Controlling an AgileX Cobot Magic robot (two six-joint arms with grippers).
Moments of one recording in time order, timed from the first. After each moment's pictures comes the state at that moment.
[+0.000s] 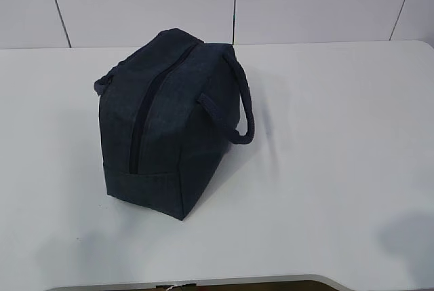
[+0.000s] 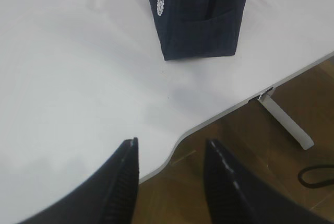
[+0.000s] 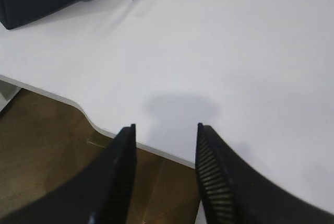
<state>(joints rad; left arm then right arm) -0.28 0.01 -0.51 -0.18 1.12 0.16 0.39 -0.02 -0.50 -0.13 1.14 -0.07</state>
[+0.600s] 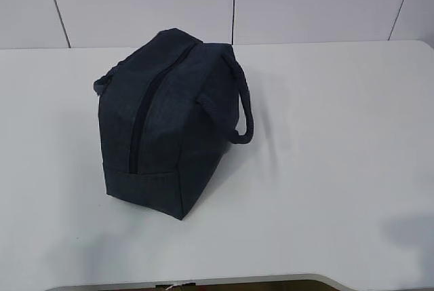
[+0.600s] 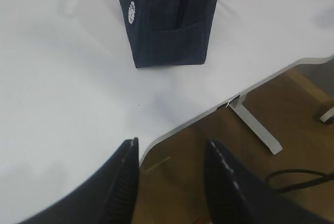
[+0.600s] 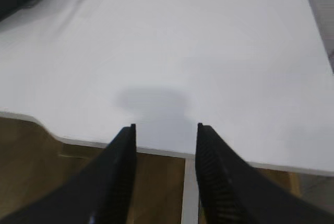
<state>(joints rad) -0.28 0.01 -0.51 -0.27 1.11 0.16 0.14 -0.02 -0.50 -0.12 1.14 -0.07</state>
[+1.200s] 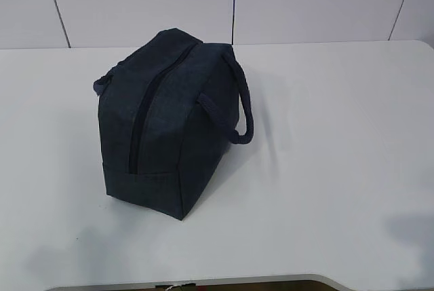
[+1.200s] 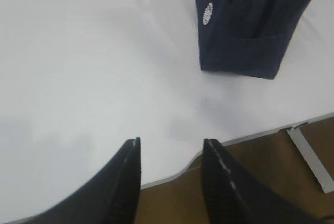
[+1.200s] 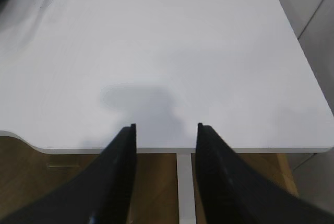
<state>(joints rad) -0.01 0.01 -0.51 -0.26 1.11 0.17 0.02 -0.02 -0.50 -0.10 1.14 -0.06</state>
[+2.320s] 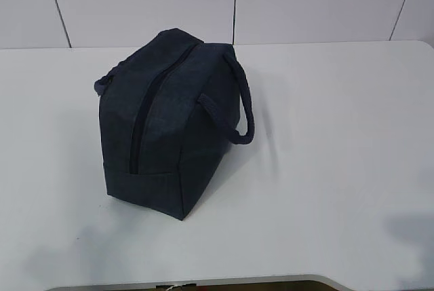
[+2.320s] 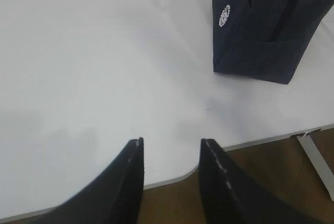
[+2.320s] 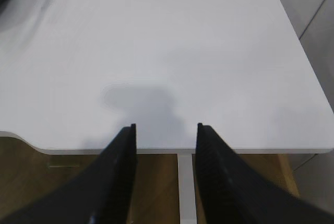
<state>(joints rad) 0.05 0.01 -0.51 -0.26 1.11 0.17 0.02 -0.02 -0.50 -0.10 1.14 -0.06</state>
